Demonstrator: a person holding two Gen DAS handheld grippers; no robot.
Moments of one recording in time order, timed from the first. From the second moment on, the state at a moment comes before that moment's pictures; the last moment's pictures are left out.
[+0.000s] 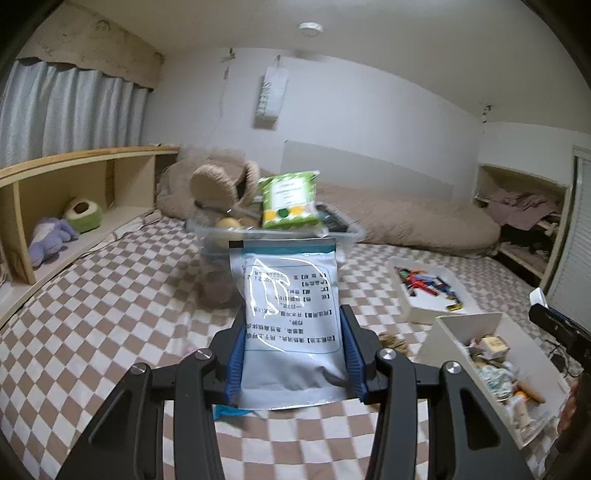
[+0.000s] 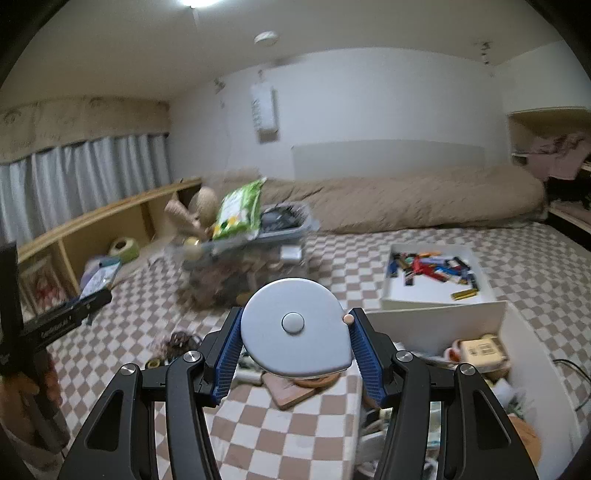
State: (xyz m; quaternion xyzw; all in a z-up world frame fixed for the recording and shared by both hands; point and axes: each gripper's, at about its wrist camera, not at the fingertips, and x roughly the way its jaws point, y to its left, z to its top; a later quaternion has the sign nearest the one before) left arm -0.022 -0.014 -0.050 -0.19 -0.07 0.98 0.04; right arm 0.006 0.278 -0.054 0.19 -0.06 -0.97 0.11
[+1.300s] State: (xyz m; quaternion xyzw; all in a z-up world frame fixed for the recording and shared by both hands) left arm -0.008 0.219 -0.065 -0.23 -0.04 0.93 0.28; right arm 0.023 0.439 -0.078 0.24 -0.14 -0.96 -0.04
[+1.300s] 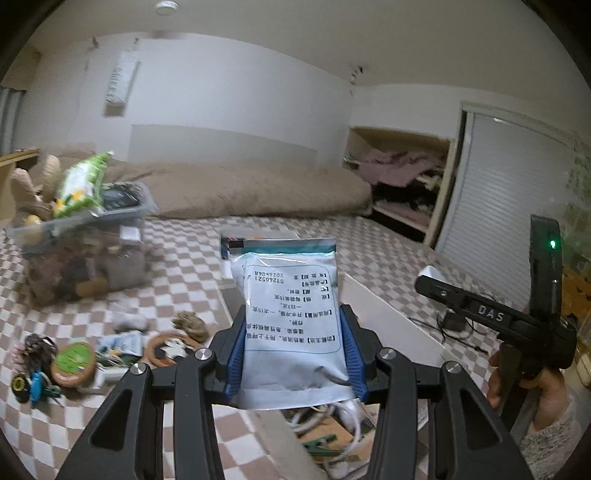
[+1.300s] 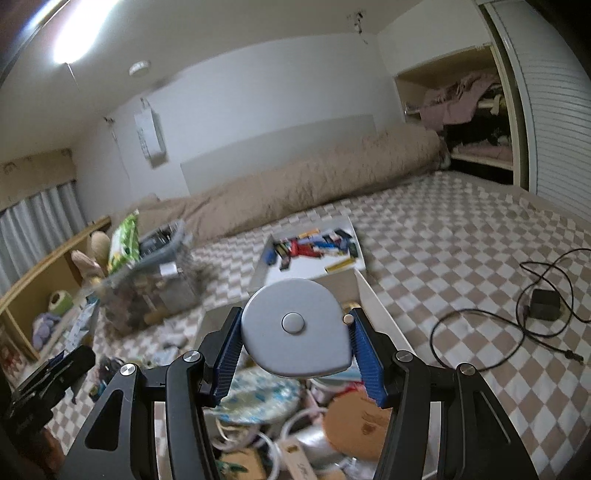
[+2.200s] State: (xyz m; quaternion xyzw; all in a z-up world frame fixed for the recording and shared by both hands) left arm -0.010 0.251 -0.079 -0.28 -0.06 0.90 0.32; right arm 0.038 0.424 -0.131 0.39 -0.06 -0.92 -0.01
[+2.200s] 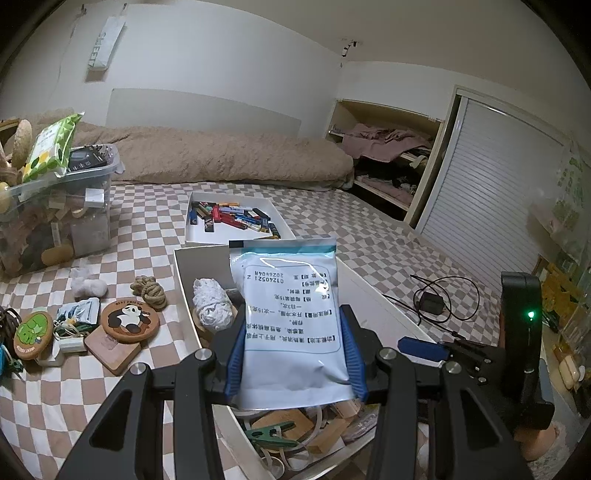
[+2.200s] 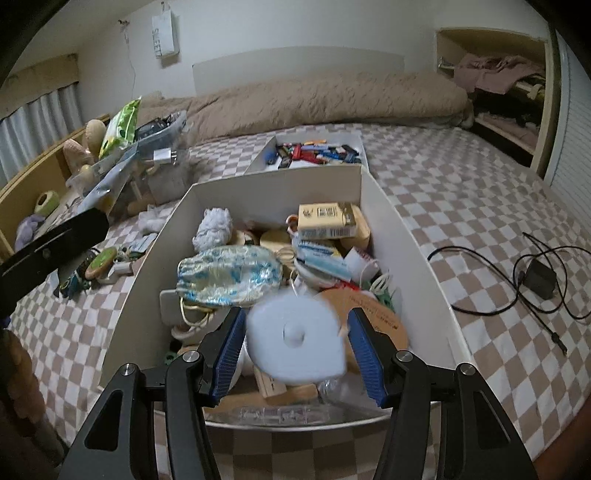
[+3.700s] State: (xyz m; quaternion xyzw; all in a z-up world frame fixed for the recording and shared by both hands) left arm -0.002 0.274 -0.125 -0.35 0.00 0.89 0.29; right arm 0.053 0.452 -0.106 0.32 -0.13 -0.94 -0.04
